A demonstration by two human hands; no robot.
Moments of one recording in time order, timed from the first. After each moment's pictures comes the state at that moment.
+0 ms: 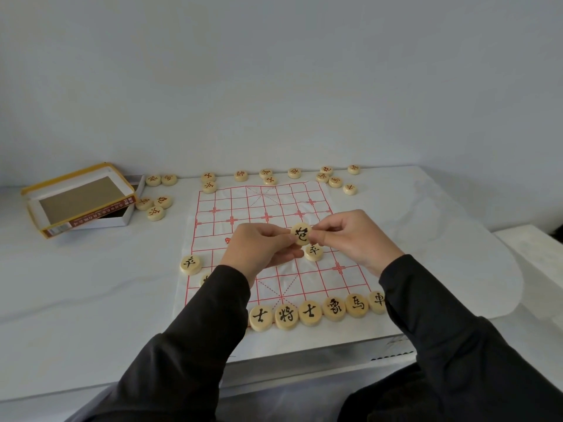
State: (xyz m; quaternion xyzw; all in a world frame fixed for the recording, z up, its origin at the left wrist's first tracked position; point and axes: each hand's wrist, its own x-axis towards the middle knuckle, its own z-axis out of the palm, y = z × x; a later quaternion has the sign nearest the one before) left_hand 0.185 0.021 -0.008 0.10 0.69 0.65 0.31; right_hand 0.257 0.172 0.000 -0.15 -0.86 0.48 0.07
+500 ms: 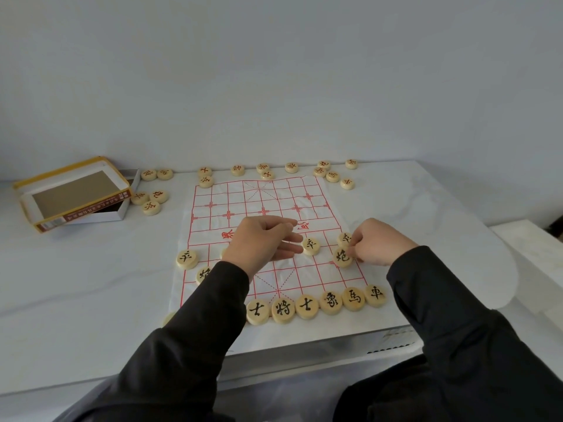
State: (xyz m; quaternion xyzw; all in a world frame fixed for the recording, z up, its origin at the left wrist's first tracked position) left_hand 0.191 0.025 -0.008 0.15 0.71 0.62 0.28; right_hand 0.265 0.205 -0.013 -0.33 -0.91 0.24 -0.10
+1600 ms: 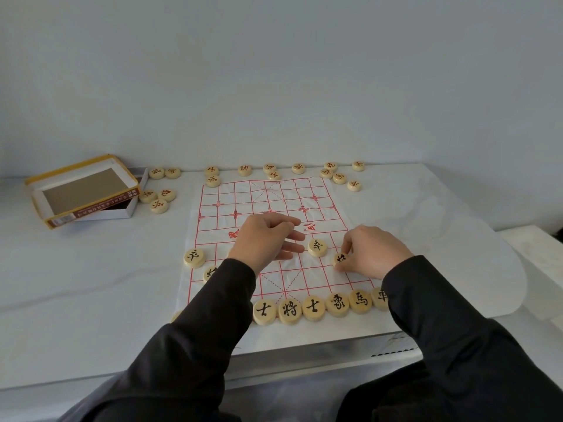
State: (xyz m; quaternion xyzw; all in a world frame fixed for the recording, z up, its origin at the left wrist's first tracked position) left_hand 0.185 0.024 -0.007 0.16 0.74 0.59 0.26; right_hand 0.263 0.184 -0.015 -0.25 -0.96 0.09 -0.11
